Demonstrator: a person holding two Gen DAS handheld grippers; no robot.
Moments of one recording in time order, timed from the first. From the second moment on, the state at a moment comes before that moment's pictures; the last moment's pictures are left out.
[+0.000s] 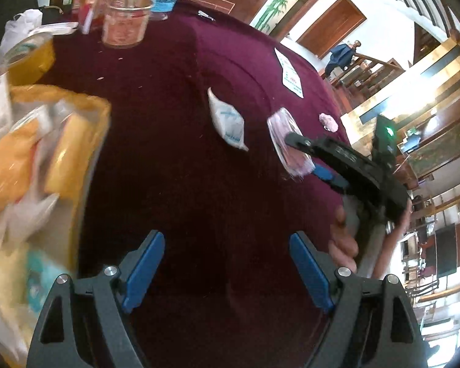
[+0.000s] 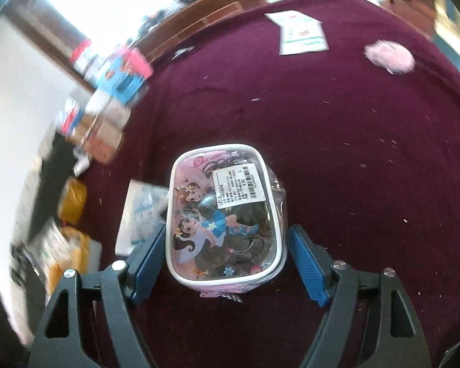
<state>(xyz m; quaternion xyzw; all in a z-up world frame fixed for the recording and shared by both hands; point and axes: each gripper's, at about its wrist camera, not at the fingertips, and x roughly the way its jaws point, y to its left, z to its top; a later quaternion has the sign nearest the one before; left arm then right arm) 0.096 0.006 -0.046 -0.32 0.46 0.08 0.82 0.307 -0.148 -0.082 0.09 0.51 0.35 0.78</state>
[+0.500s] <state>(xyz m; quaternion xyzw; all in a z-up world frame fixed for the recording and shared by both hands) 0.228 0.042 -0.086 -0.32 0.51 0.13 0.79 0.327 -0.173 -0.091 0.20 0.54 0.34 0.75</state>
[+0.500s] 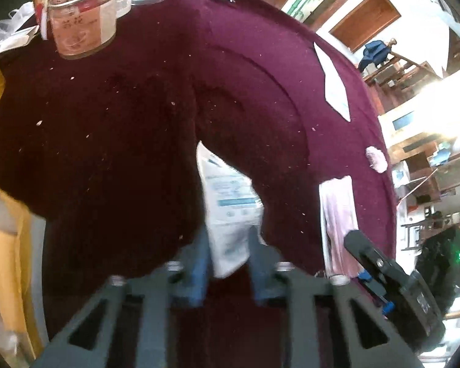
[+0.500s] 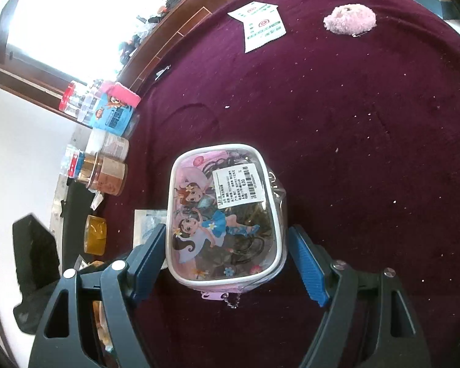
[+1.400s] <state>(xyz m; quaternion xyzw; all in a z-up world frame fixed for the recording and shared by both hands) -0.021 0.032 -0.028 -0.34 0.43 0.05 0.83 0.271 -0.127 -0.073 0.09 0.47 0.42 0.77</state>
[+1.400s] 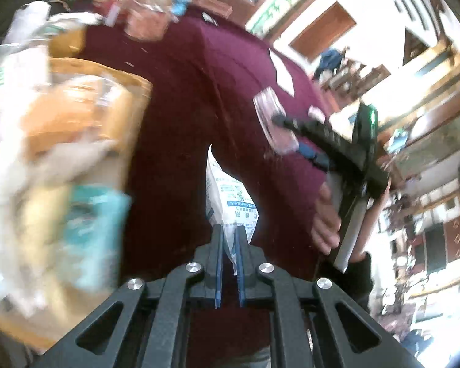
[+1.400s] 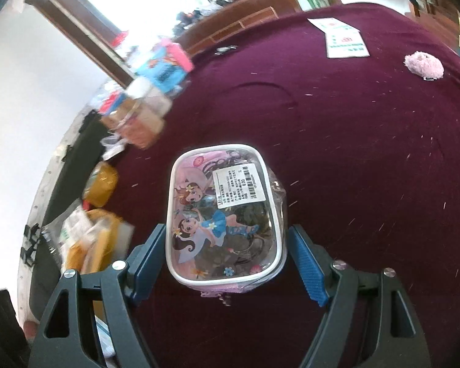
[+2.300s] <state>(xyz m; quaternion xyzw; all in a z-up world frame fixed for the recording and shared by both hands) -0.171 0.155 -0.031 -0.42 0.35 0.13 0.83 0.026 0.020 -0.023 -0.01 0.43 0.59 0.68</state>
